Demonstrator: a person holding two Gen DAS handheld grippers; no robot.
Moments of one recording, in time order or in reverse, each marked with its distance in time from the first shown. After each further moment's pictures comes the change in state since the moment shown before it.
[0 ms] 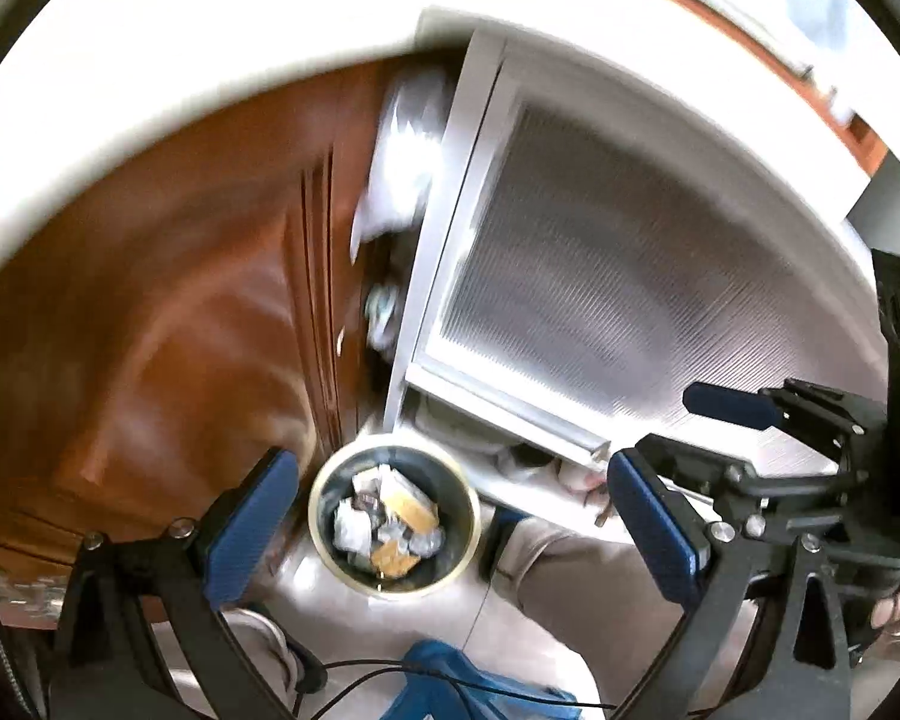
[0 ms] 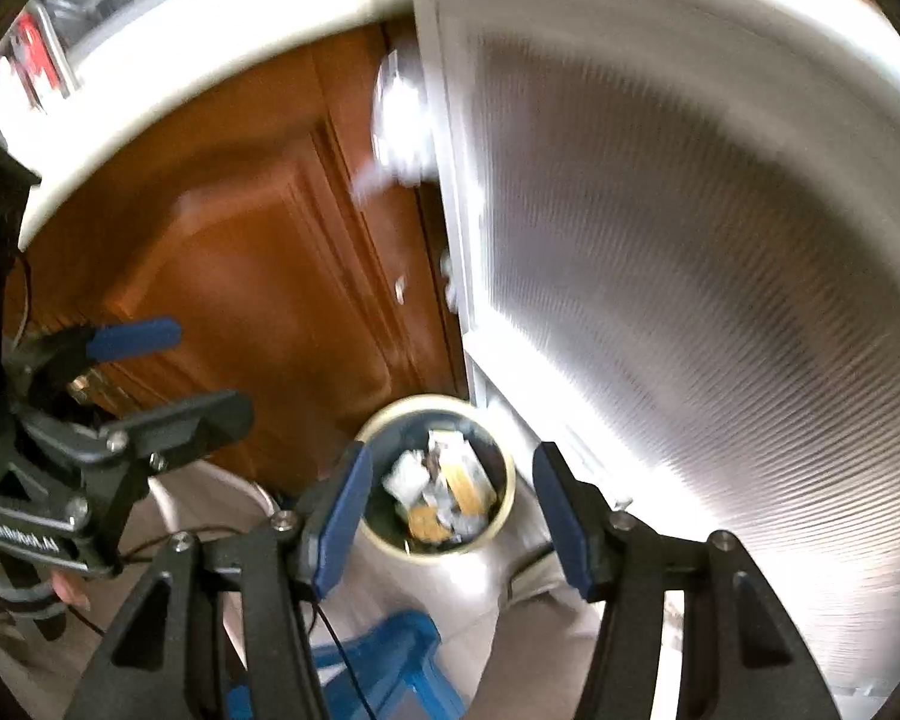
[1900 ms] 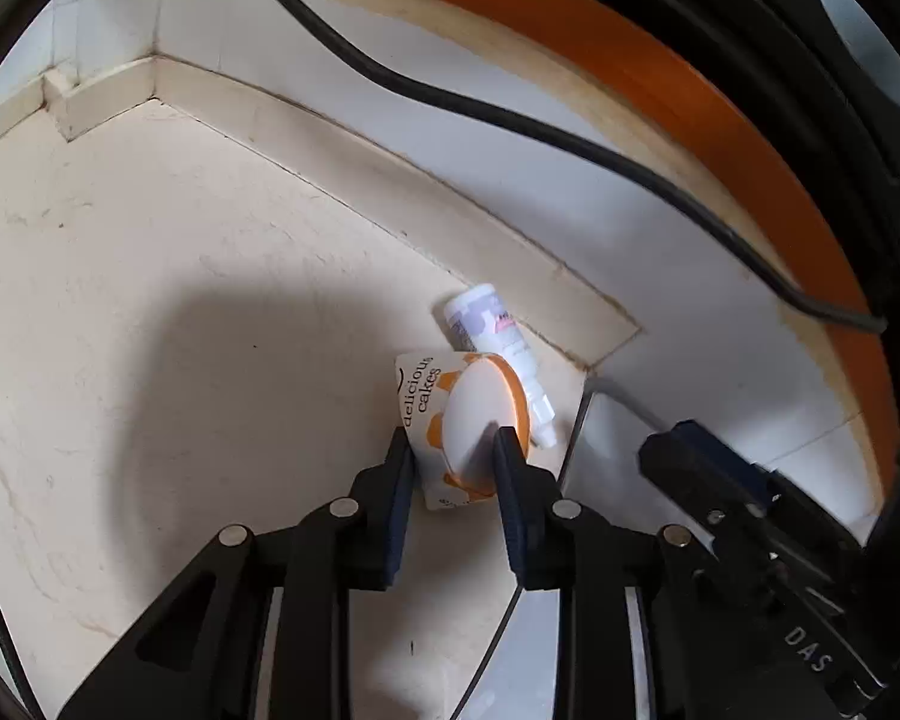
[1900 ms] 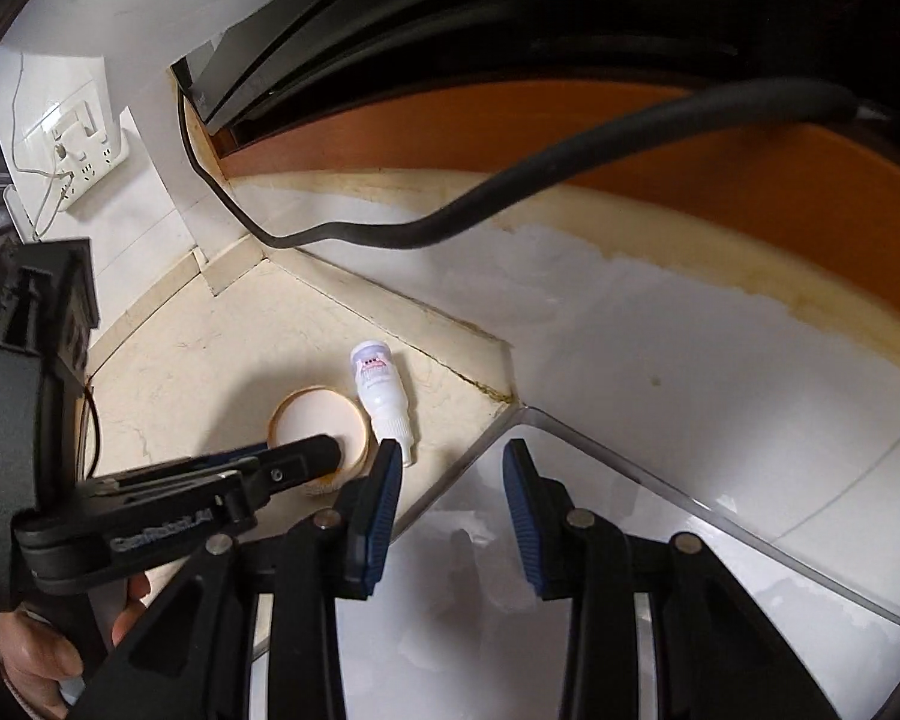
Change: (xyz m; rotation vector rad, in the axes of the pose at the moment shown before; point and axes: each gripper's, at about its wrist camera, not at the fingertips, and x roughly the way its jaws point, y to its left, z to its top) left arm 0.212 -0.027 0.460 -0.177 0.029 -0.095; right arm 0.068 -0.225 0.410 0.212 -0.217 0.014
